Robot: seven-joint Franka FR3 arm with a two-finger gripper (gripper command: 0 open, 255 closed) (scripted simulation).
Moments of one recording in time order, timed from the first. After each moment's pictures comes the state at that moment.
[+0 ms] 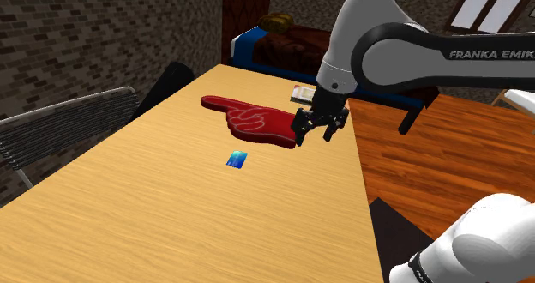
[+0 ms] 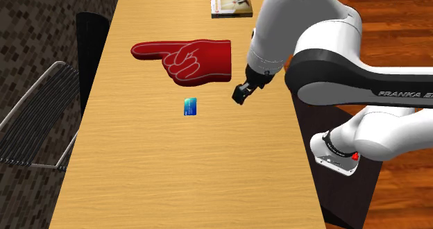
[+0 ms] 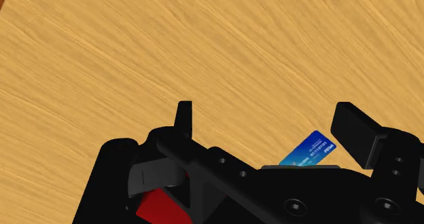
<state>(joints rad) -0.09 -0.47 0.42 -2.28 0.20 1.87 0.49</state>
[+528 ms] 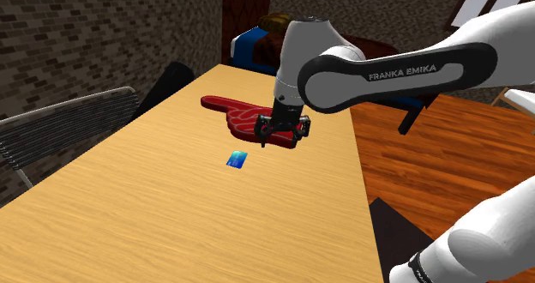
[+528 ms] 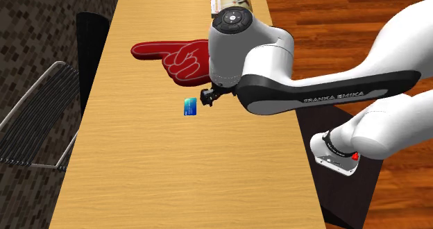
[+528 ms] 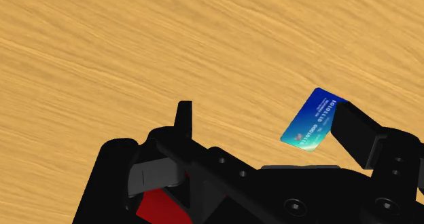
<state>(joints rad) -0.17 -0.15 0.60 -2.12 0.03 2.04 0.90</state>
